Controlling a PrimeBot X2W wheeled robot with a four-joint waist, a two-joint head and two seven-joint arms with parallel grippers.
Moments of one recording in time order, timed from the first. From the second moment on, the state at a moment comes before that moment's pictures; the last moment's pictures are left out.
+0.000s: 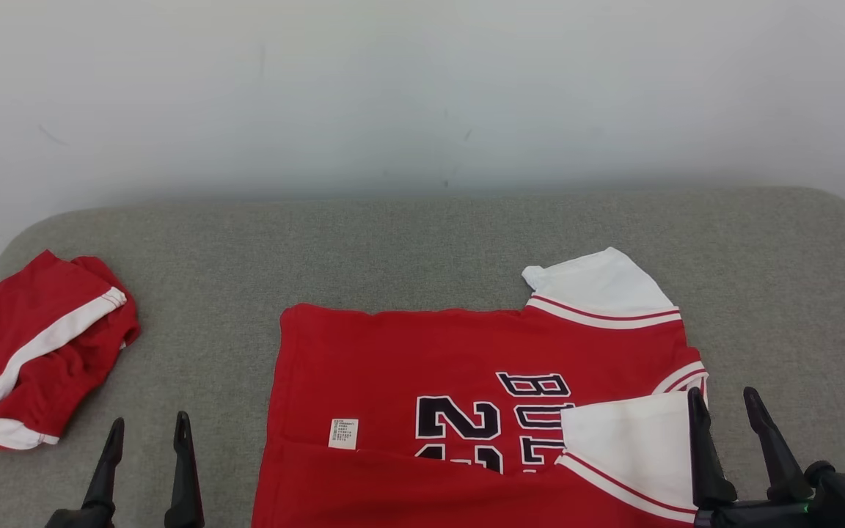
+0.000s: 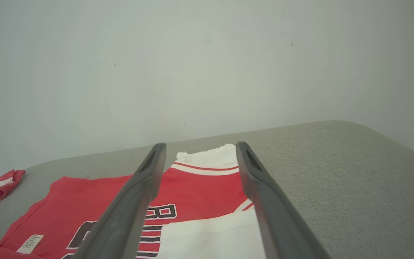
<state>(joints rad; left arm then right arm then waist) 0.02 0.13 0.02 0.12 -0.21 -0.04 -0.26 0.06 -0.11 0.00 0.09 0.29 0.13 -0.24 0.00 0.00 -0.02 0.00</state>
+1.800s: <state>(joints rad) -0.86 0.39 -0.53 0.57 -0.73 -0.13 0.22 -1.06 -0.28 0.27 1.00 0.30 0.13 -0.04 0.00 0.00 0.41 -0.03</state>
